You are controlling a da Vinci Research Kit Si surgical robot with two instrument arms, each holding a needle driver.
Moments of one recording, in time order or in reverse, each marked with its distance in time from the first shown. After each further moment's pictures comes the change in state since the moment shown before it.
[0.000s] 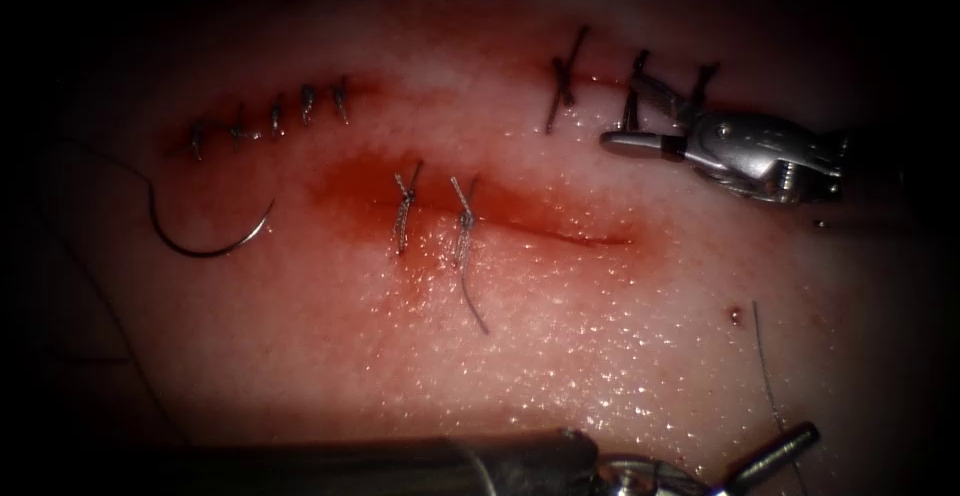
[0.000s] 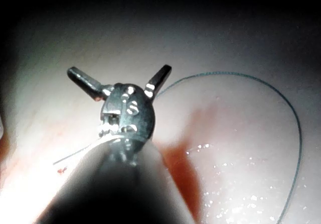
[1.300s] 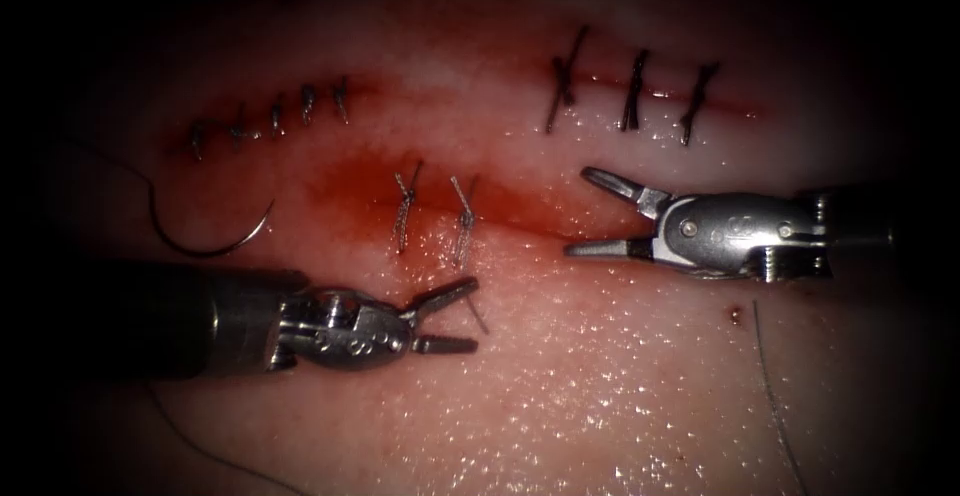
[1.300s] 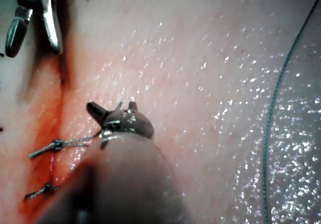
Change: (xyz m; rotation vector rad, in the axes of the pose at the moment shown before) right arm 0.001 -0.009 -0.004 0.341 -0.044 -0.149; left arm -0.023 -0.003 -0.017 0.146 -0.550 0.150
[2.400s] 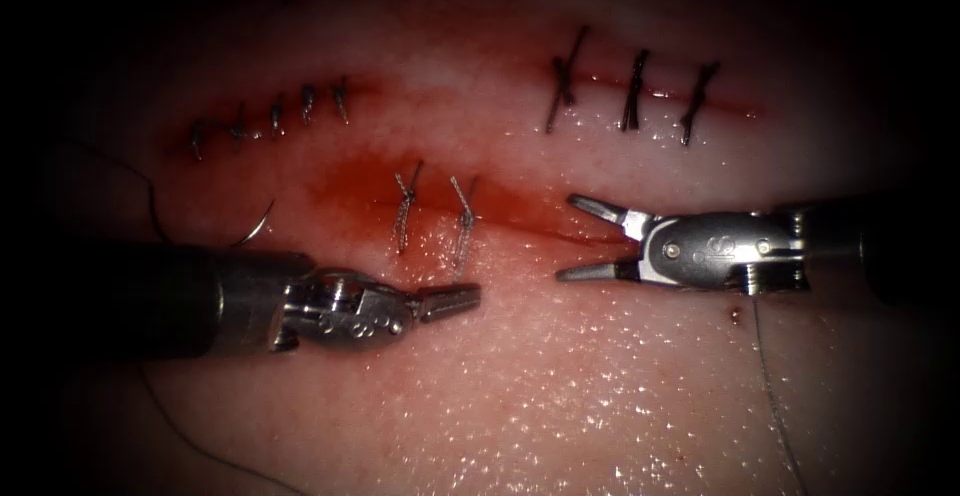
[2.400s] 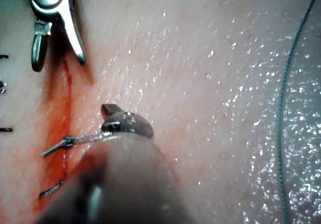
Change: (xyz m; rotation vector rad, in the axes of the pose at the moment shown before) right arm -0.003 -0.002 0.002 0.146 0.051 -0.090; left arm -0.001 -0.002 -0.001 -0.015 0.012 0.049
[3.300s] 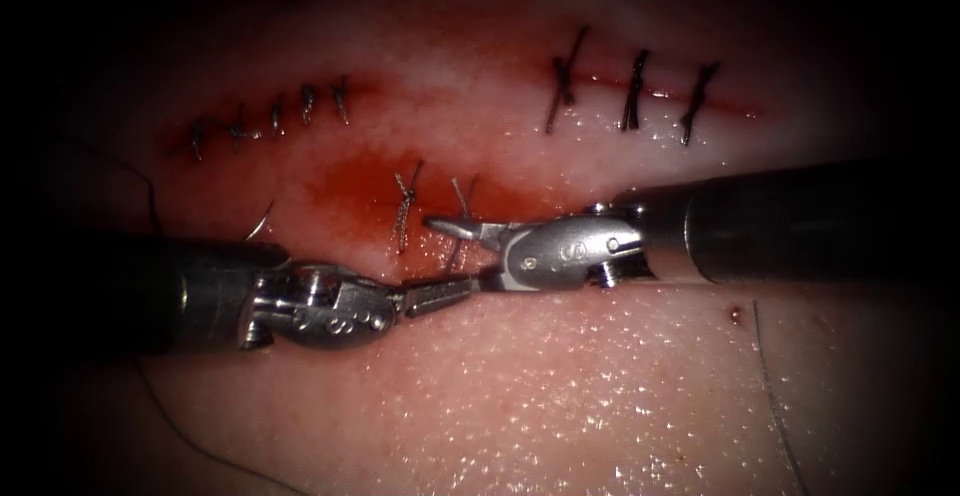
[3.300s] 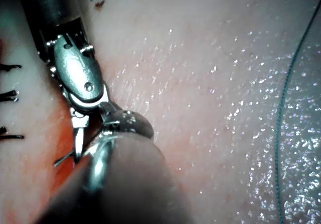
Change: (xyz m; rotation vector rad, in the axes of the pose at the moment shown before) right arm 0.001 -0.002 0.012 -0.073 0.193 -0.215; left arm 0.003 -0.001 -0.002 0.044 0.024 -0.026
